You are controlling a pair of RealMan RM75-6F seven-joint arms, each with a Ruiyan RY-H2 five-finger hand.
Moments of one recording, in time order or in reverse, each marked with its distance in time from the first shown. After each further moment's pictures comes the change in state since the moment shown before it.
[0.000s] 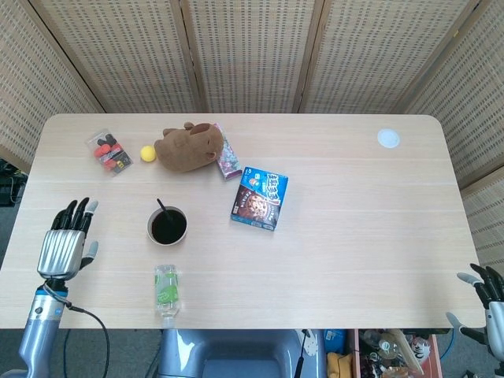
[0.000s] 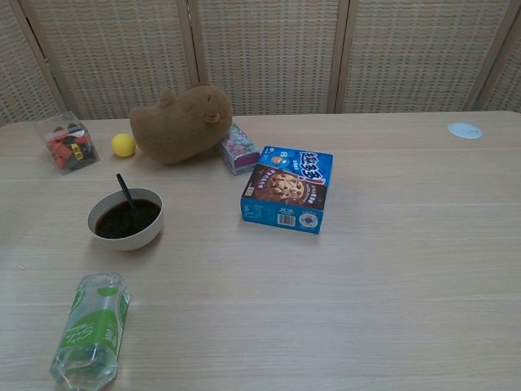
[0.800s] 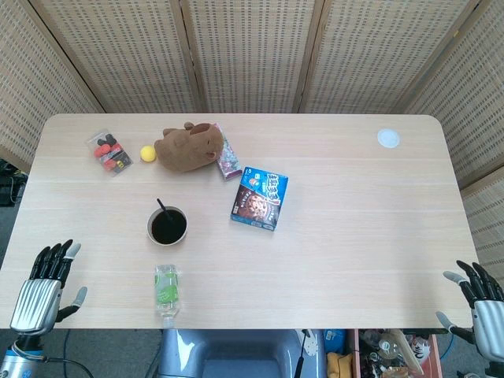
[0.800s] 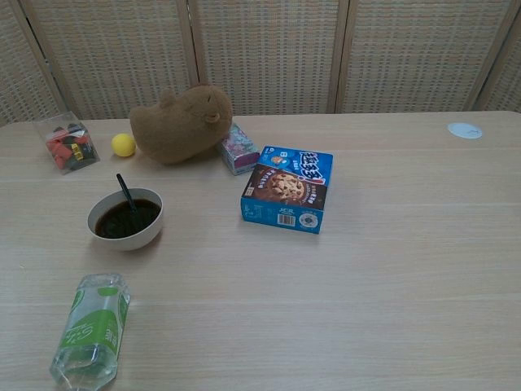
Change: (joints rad) left arm 0.223 0.059 0.150 -0.045 0.221 0.166 -0.209; right arm 0.013 0.012 -0.024 -0.062 -0.062 0.045 -0.123
